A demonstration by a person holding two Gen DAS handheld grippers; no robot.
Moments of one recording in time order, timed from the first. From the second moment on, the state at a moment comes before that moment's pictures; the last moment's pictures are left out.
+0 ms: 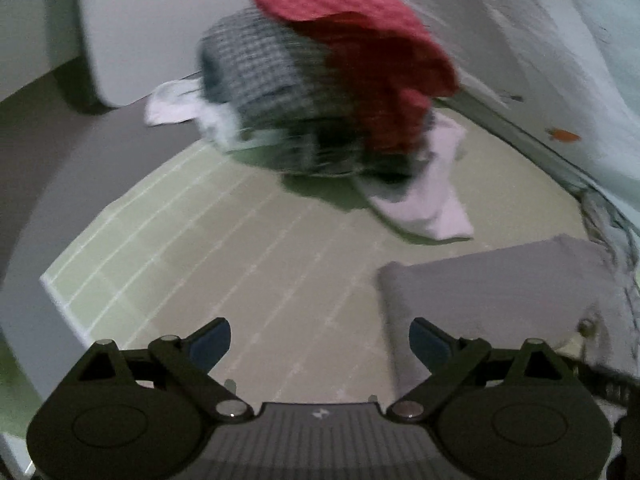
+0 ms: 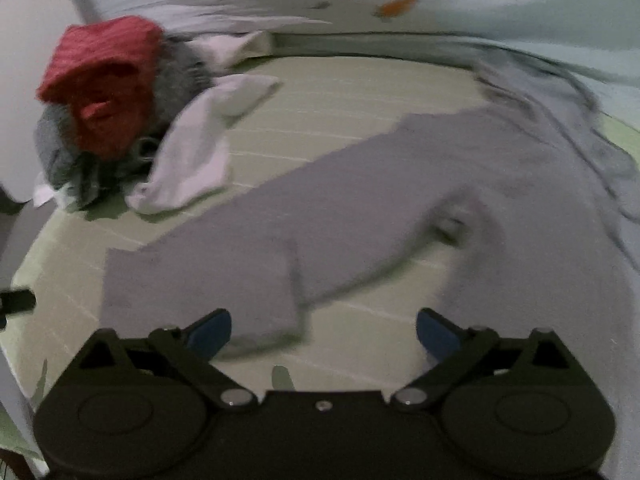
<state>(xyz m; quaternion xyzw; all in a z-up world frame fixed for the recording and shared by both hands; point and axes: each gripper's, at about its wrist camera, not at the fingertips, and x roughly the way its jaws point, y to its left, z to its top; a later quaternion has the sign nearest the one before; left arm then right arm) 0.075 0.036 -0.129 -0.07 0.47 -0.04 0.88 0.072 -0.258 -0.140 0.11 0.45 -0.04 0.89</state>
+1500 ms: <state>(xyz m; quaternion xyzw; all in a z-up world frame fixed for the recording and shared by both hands) 0.080 -0.012 -0.121 -0.07 0.47 -0.06 0.88 0.033 -0.300 -0.071 -0.05 0.30 -0.12 0.95</state>
